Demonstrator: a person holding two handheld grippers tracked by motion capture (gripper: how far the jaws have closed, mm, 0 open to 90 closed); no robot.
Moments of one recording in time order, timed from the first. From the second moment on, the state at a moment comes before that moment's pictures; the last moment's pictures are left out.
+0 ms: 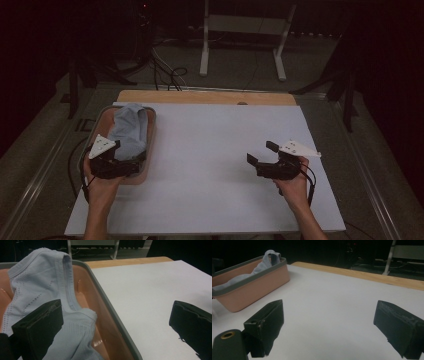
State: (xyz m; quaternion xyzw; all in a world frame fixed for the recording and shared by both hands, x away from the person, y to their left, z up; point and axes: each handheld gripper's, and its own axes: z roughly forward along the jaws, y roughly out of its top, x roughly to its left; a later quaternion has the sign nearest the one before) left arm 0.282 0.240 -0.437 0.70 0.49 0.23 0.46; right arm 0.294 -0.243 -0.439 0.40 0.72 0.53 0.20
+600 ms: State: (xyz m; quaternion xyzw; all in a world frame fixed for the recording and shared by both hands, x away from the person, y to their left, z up) left arm 0.281 0.239 -0.436 0.70 0.49 0.23 0.47; right arm 0.291 -0.256 -0.443 0.40 0.72 0.53 0.21
